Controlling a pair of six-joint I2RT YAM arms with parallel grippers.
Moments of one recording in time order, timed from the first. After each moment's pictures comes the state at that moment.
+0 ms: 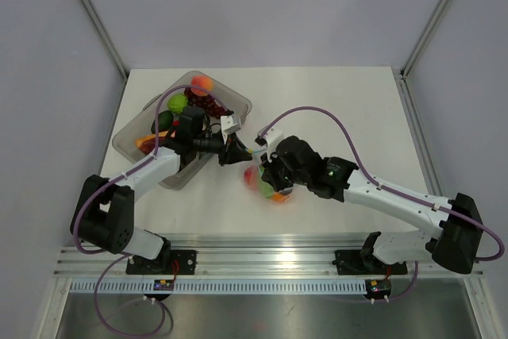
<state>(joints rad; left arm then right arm) -0.38 1.44 0.85 0.03 1.04 0.30 0.99 1.27 1.01 -0.39 0.03 0.23</state>
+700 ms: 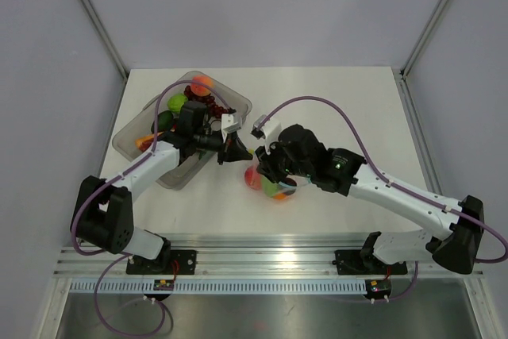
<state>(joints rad) -0.38 1.44 0.95 -0.16 1.11 0.40 0.99 1.27 1.16 -0.48 0.00 0.16</state>
